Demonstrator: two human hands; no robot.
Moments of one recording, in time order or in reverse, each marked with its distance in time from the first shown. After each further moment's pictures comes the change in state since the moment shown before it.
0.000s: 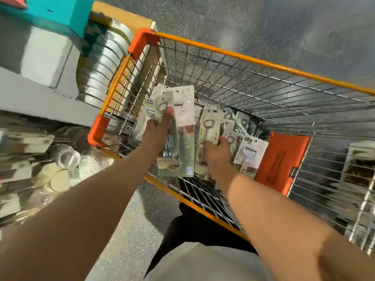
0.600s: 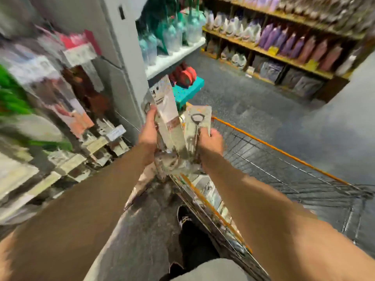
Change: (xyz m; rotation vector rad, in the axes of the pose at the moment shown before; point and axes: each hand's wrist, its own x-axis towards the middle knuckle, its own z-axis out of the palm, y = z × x) left_hand -0.267 0.023 -0.168 -0.752 0.114 0.460; right_hand -0.282 -0.083 -0.006 0.071 -0.237 -0.769
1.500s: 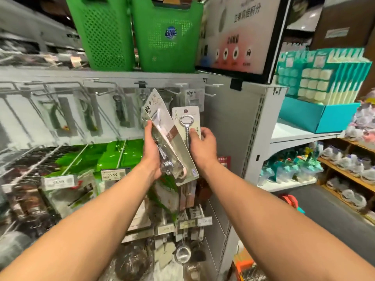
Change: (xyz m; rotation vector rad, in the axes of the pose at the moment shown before) left_hand -0.155 0.272 -0.193 -0.460 0.336 0.586; right_hand -0.209 -0.297 0.222 0.150 -0.734 -0.646
